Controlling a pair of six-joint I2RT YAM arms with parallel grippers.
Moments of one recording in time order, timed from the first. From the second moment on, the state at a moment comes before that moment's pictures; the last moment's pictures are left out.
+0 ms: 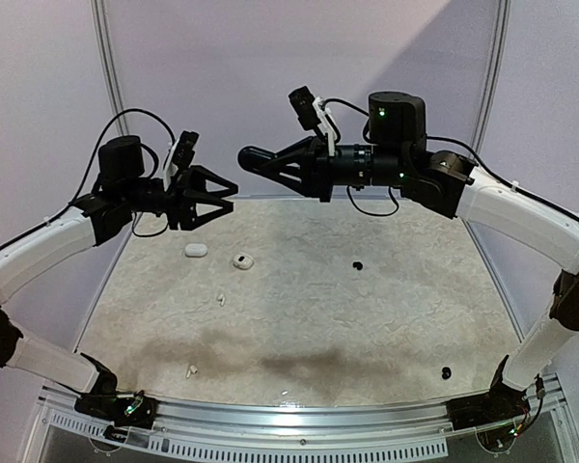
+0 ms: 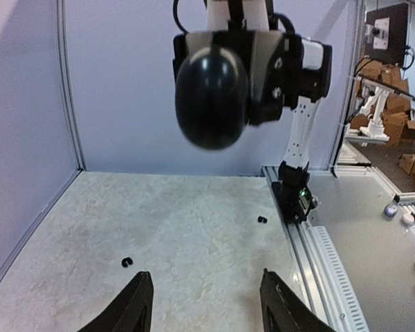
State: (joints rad) left arm -0.42 1.30 1.08 0.07 1.13 0.10; right arm 0.91 1.64 1.66 -0.13 -0.48 0.05
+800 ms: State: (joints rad) left arm -0.52 1.34 1.06 0.44 1.04 -0.18; right arm 0.93 1.67 1.69 -0.17 -0.51 0.01
